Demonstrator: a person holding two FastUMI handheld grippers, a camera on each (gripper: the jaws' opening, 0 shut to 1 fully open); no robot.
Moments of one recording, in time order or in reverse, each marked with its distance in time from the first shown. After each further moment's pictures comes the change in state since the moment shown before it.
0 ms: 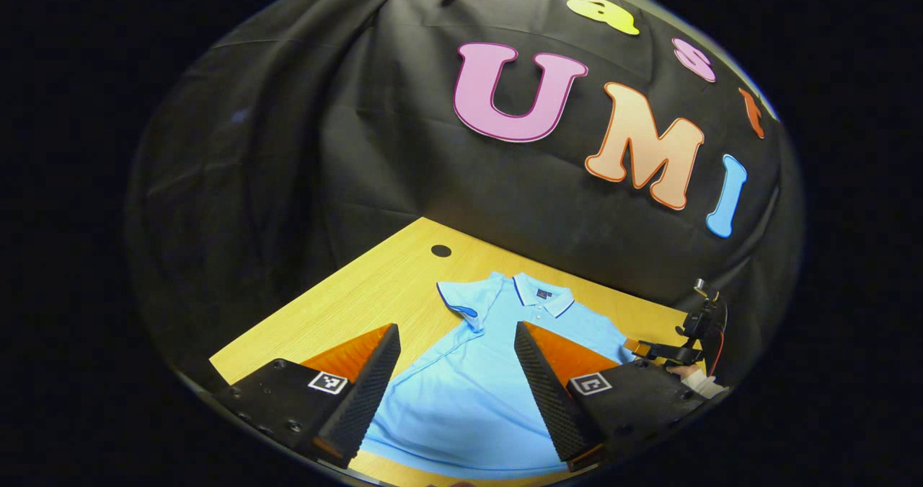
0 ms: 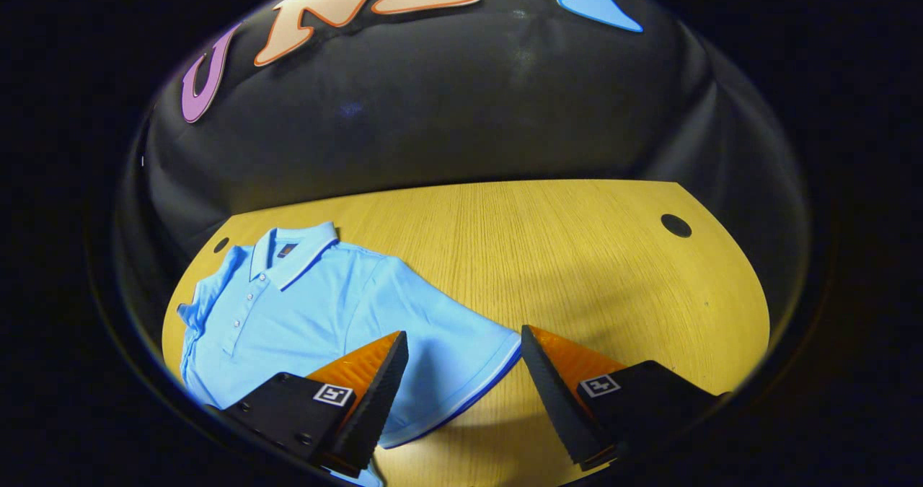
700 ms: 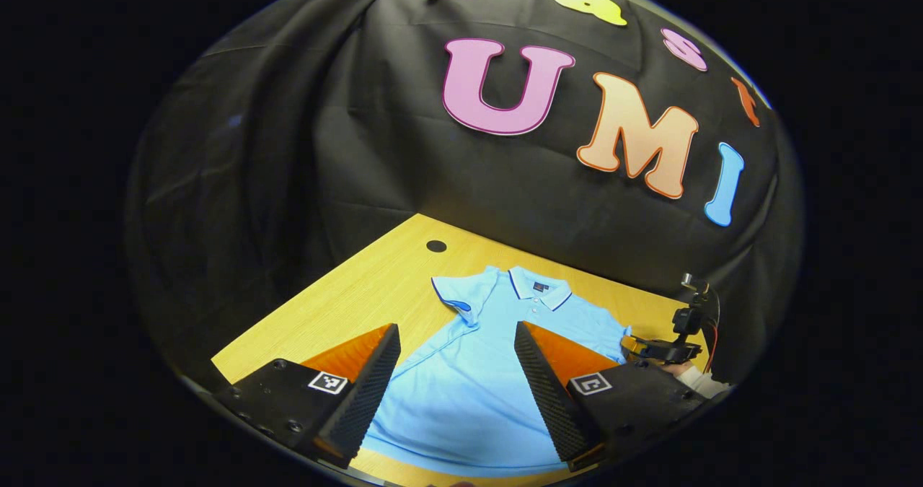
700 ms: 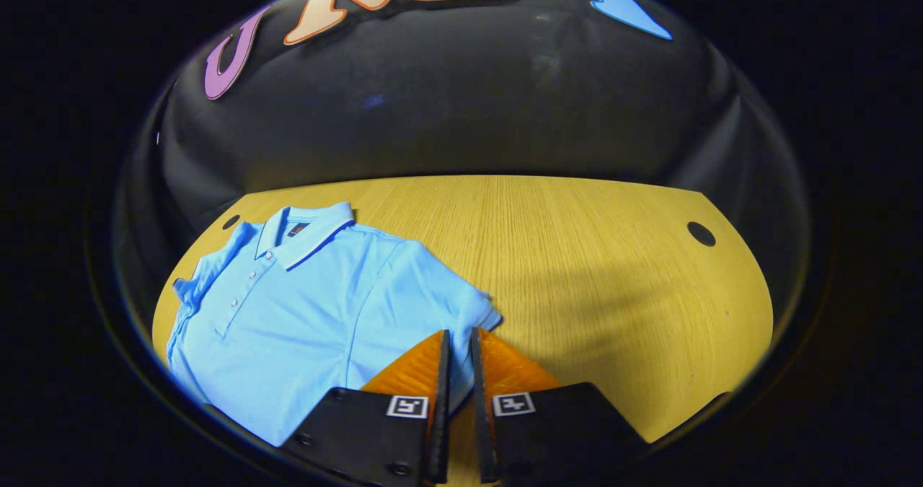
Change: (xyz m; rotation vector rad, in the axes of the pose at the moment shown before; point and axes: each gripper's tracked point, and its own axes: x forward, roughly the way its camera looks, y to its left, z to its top) left arm -0.004 -0.015 -0.003 0.029 0.015 -0.008; right arm 0.009 0.025 -0.007 -0.067 -0.016 0.069
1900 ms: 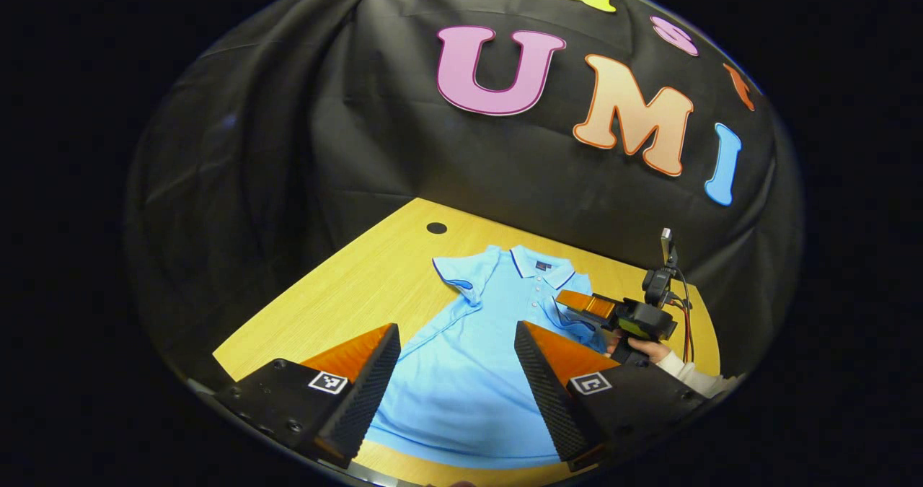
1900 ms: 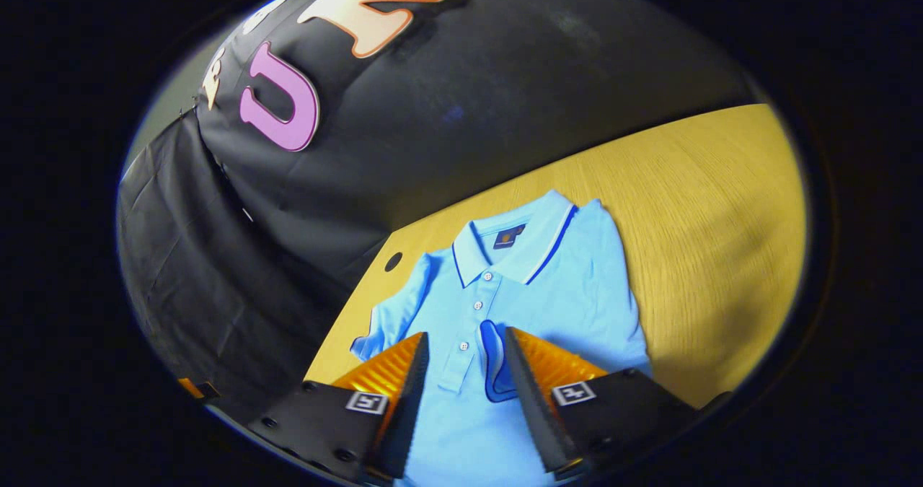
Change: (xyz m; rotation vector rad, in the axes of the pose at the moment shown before) left arm 0.002 0.000 -0.029 0.023 0.064 -0.009; right arm -0.034 0.225 0.008 0.297 0.048 0.532
